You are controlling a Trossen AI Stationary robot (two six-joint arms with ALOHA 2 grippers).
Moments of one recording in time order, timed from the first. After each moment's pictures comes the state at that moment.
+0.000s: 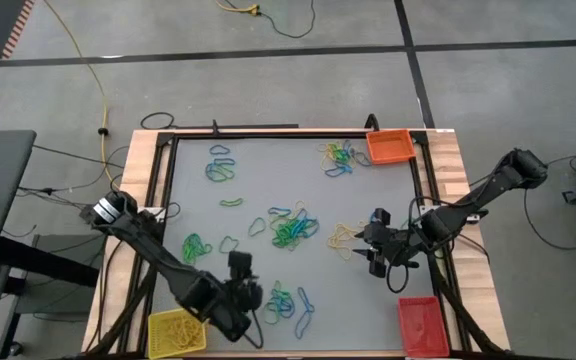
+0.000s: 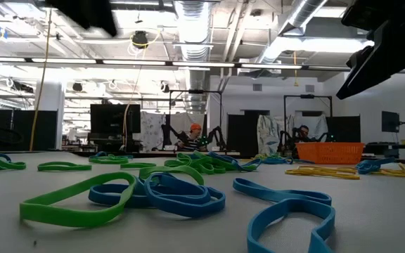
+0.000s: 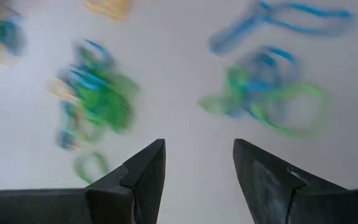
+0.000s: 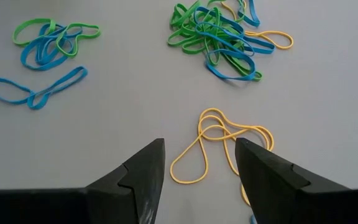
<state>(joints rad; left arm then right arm) -0.66 1.80 1.47 -0.94 -0.57 -0.42 0.53 1.07 0.61 -0.43 0.49 0.58</state>
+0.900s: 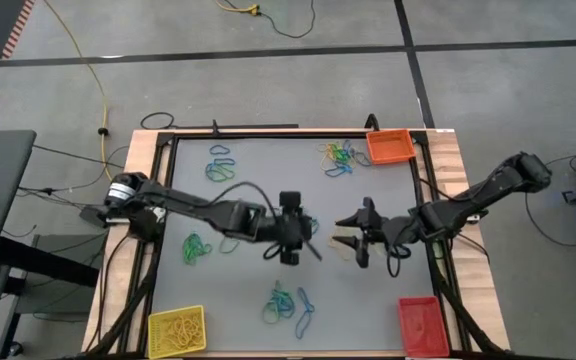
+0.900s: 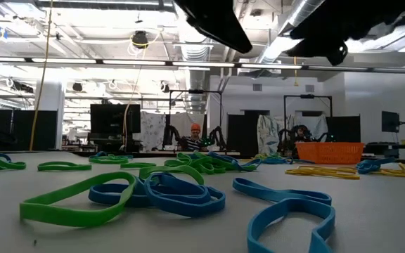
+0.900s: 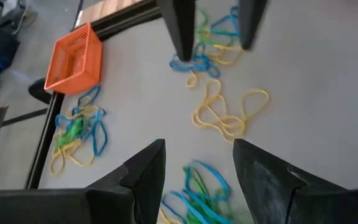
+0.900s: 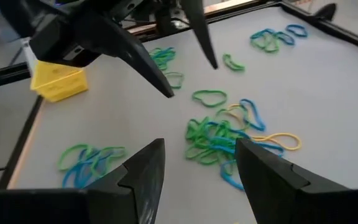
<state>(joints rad) -0.17 1.80 1.47 -0.39 -0.38 0.17 0.38 1.07 0.61 0.00 0.50 0.44</state>
